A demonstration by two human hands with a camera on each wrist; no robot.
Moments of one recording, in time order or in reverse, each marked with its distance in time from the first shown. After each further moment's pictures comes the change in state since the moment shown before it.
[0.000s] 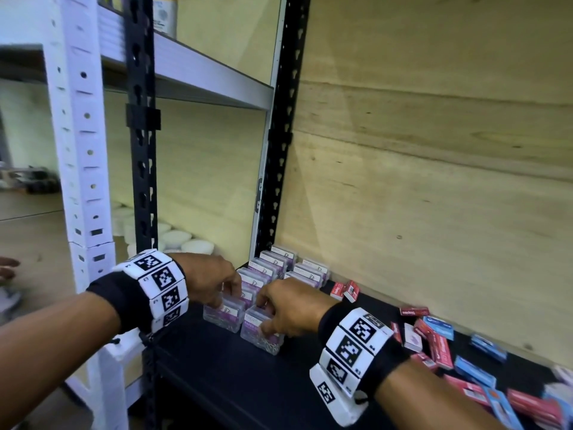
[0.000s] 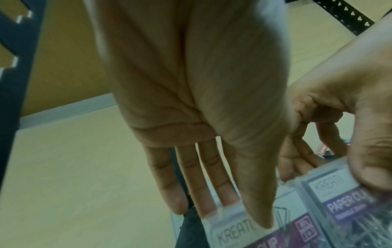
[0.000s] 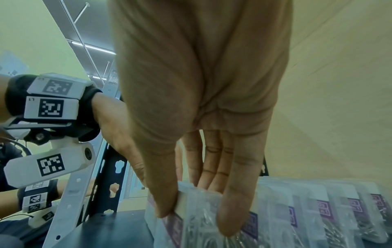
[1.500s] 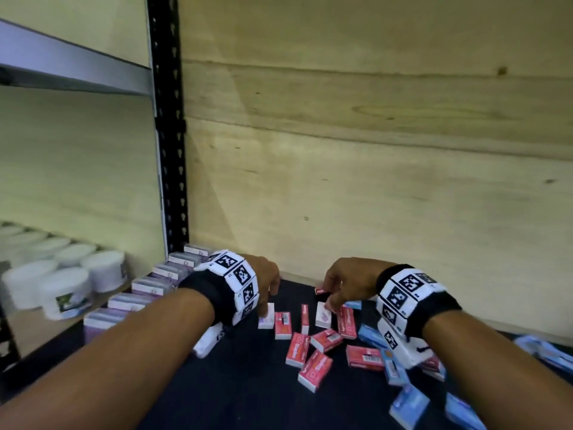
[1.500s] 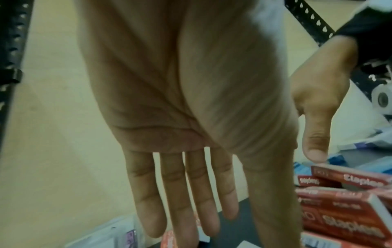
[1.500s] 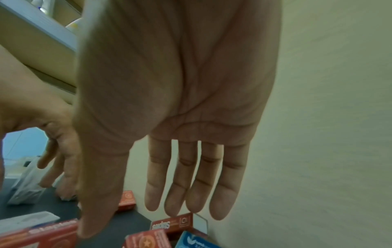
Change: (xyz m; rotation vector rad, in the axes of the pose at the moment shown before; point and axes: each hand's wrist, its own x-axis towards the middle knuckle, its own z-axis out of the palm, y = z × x) left_hand 0.142 0.196 -0.039 0.104 -0.080 0.098; right_hand -0.104 0.235 -0.040 -0.039 -0.091 0.420
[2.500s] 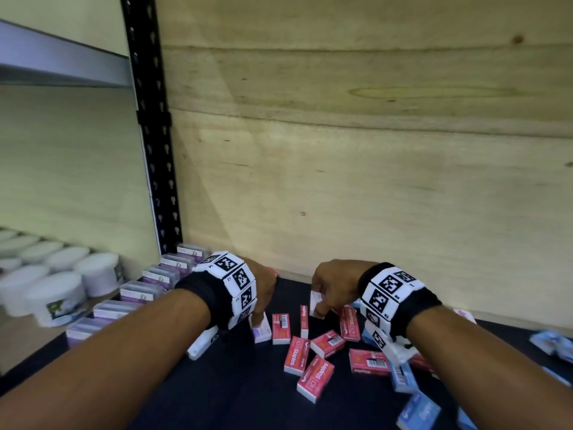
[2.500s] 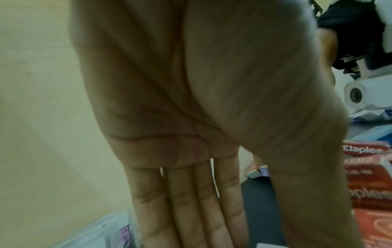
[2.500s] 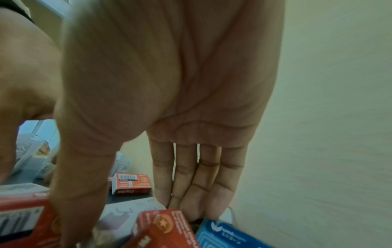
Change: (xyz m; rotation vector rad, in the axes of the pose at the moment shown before) left_hand 0.026 0.005 0.003 0.016 -0.200 0.031; right_hand 0.026 -0.015 0.010 -0.067 -0.068 -0.036
